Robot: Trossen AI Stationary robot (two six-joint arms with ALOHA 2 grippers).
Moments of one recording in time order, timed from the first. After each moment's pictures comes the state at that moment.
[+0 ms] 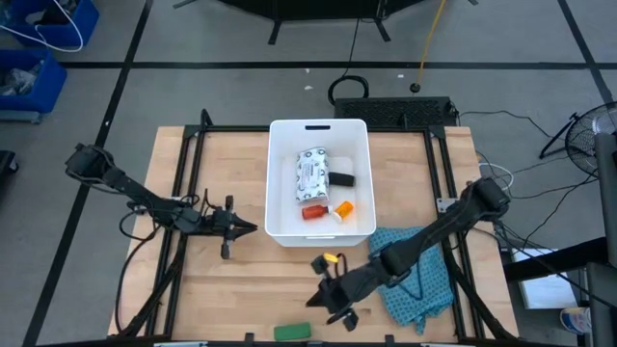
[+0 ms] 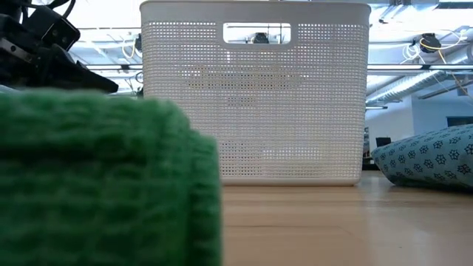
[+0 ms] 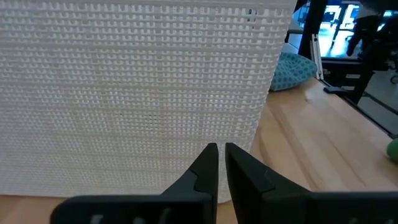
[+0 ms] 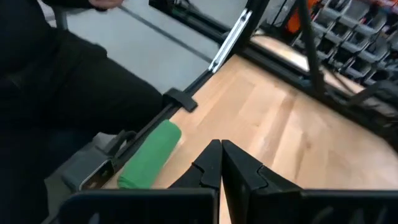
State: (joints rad) left arm -0.46 0.94 0.01 0.77 -0.45 -0.14; right arm 0.55 1.79 1.31 0.02 0.12 -0.20
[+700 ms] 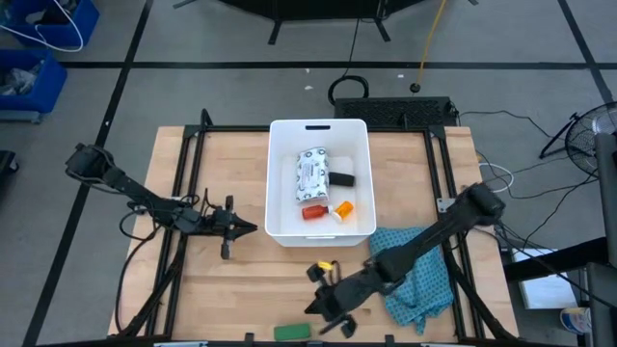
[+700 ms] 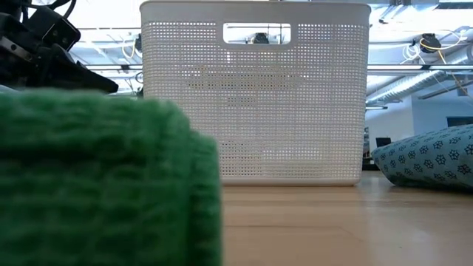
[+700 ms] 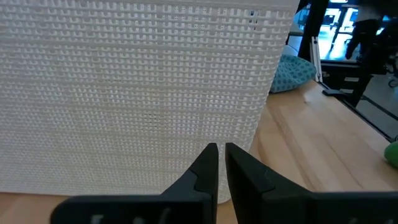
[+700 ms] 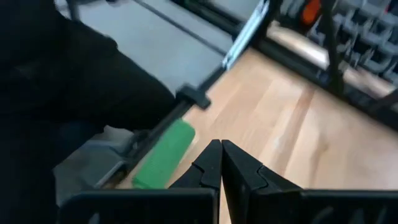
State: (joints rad) left arm -0.46 0.94 0.01 0.77 -0.45 -0.16; right arm 0.57 1.86 1.42 -0.08 0.10 -0.18
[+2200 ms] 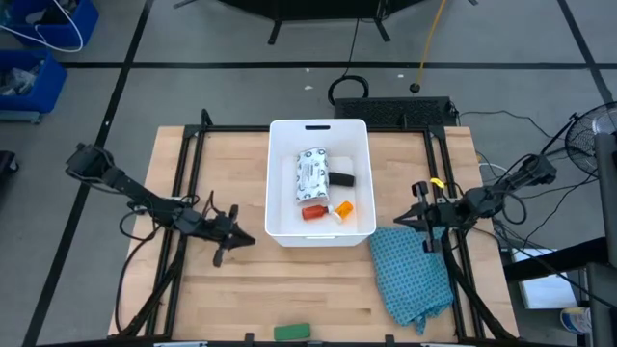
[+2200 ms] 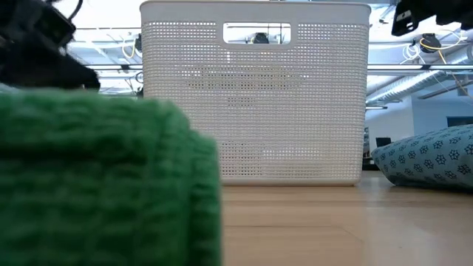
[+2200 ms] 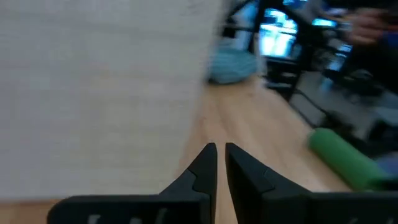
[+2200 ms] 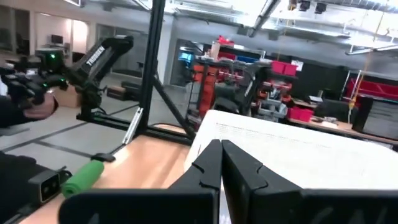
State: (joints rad) left arm -0.47 0.94 0.02 0.75 -0.24 -0.25; right arm 0.49 0.32 0.21 0.26 0.31 -0.21
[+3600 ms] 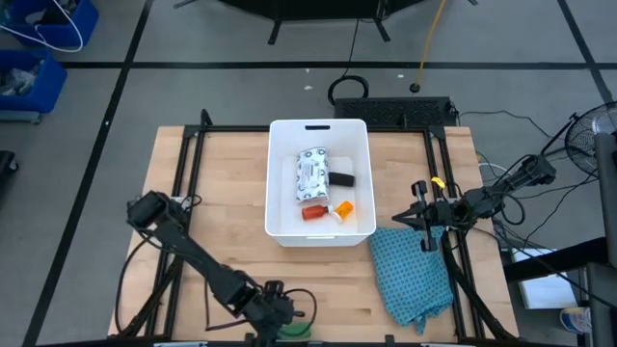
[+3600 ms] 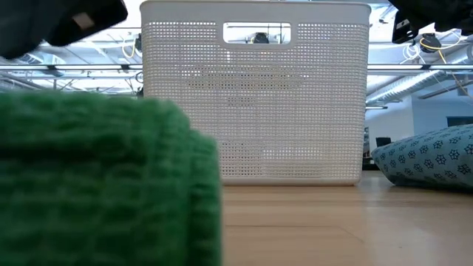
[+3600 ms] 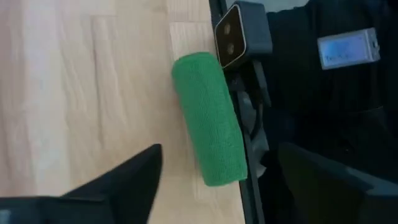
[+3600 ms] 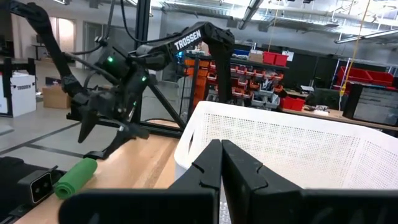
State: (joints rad) left arm -0.70 1.92 1.40 -0.44 0.00 -0.61; right arm 0.49 0.31 0.18 0.26 0.37 -0.17
